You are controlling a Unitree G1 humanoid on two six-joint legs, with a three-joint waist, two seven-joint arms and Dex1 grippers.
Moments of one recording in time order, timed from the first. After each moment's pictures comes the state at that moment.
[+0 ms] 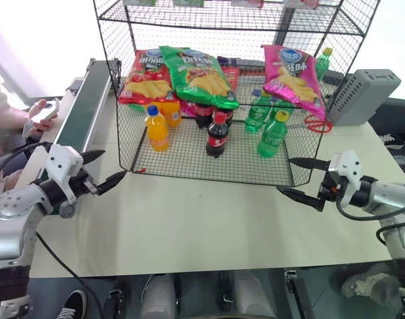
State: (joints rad) left arm -0.10 0.74 0.32 -0.06 -0.40 0.22 -0.89; right arm -0.16 -0.80 -0.20 0.00 0.44 0.11 1.15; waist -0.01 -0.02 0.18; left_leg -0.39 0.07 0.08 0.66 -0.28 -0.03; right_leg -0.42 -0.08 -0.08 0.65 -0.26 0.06
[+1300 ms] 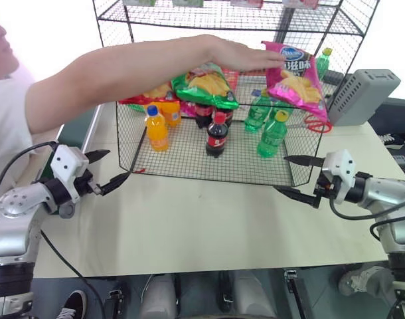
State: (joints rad) left arm -0.12 0.74 0.29 -0.02 -0.38 0.16 -0.92; right arm -0.20 -0.78 -0.16 0.05 0.39 0.04 1.17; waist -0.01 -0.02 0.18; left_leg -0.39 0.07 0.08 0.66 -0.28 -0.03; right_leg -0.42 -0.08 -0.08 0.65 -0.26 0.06
